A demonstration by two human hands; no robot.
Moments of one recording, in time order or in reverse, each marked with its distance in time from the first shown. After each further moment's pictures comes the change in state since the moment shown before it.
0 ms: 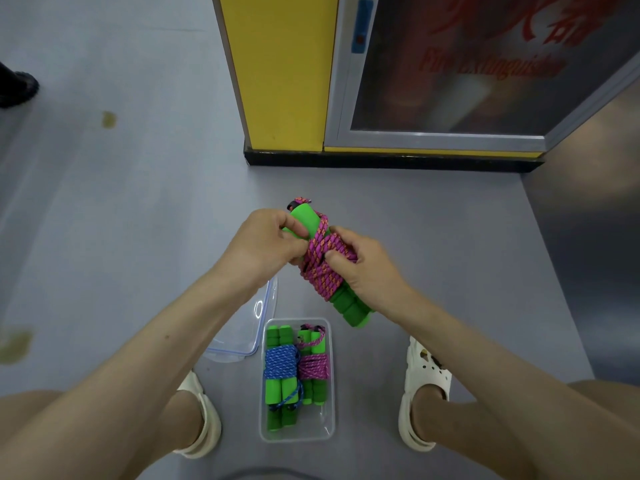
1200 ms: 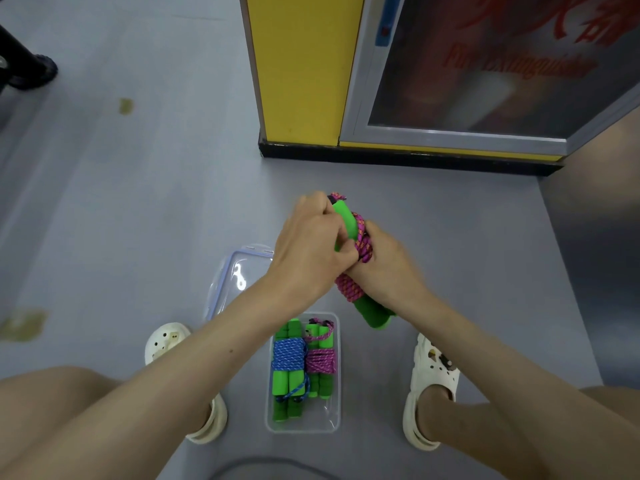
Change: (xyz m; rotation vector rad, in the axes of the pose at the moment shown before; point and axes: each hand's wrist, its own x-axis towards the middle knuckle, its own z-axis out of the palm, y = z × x) left_hand -0.009 -0.003 0.029 0.515 0.208 0.455; right_hand 0.002 0.000 0.003 -0.330 0.066 -0.021
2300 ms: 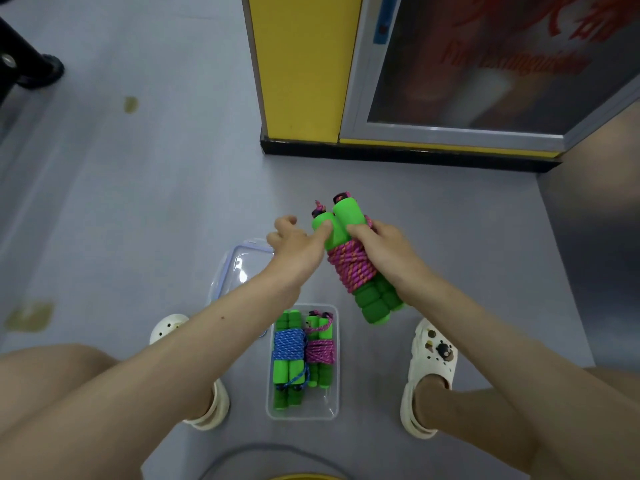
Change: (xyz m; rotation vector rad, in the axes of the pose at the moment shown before) left_hand -0.007 -0.009 0.016 -0.554 -0.095 -0.793; right_hand 0.005 0.007 -0.004 0.320 -0.049 0.303
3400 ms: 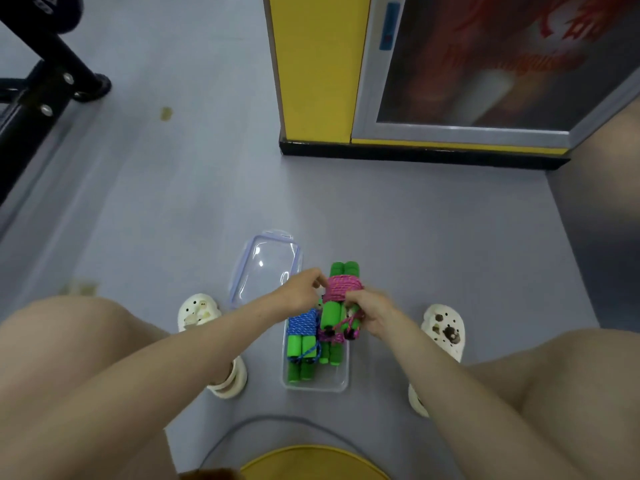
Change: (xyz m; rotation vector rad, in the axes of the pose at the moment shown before) left_hand 0.002 -0.121 0.006 0.458 -0.373 0.191; right_hand -0.028 0.126 0.065 0.472 -0.059 0.517
